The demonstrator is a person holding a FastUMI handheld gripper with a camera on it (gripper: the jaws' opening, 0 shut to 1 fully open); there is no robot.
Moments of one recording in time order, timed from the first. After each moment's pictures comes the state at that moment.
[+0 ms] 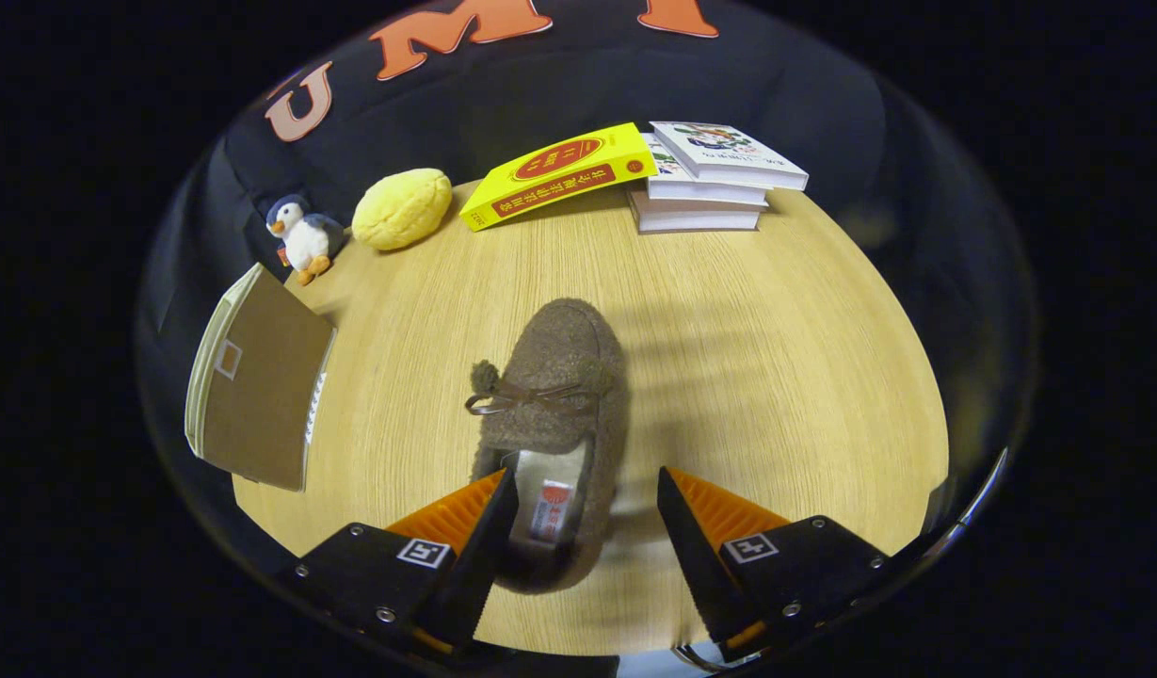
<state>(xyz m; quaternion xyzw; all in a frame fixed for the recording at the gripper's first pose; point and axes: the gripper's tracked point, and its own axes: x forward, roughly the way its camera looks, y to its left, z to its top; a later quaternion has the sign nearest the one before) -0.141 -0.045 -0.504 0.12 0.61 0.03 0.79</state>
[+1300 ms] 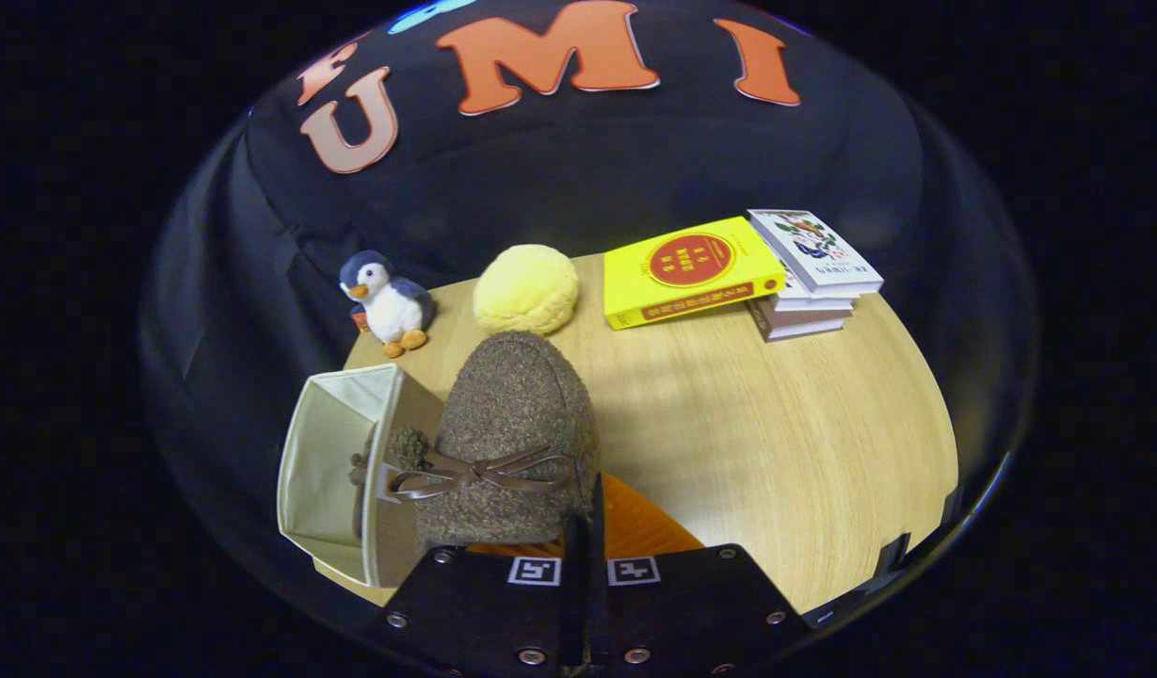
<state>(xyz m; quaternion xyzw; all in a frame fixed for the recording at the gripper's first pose) -0.034 0.151 -0.344 0.15 0.55 0.05 0.82</state>
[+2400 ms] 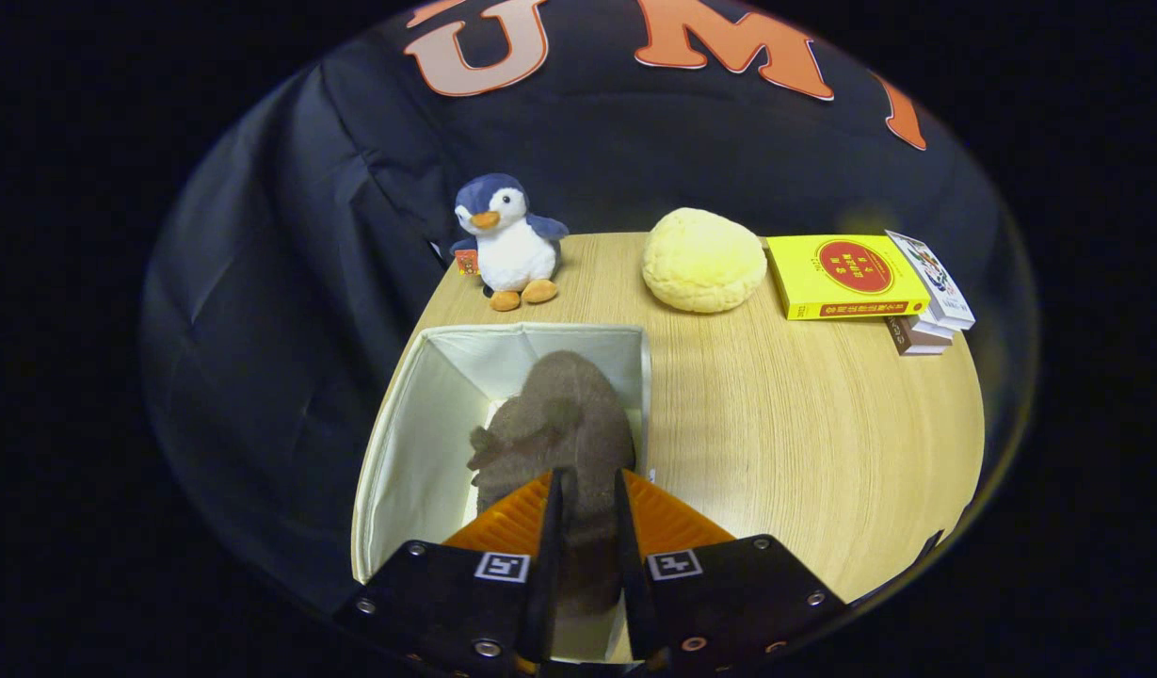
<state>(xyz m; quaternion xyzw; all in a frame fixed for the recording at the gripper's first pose) -0.026 0.336 -0.338 0.11 0.56 0.12 0.81</state>
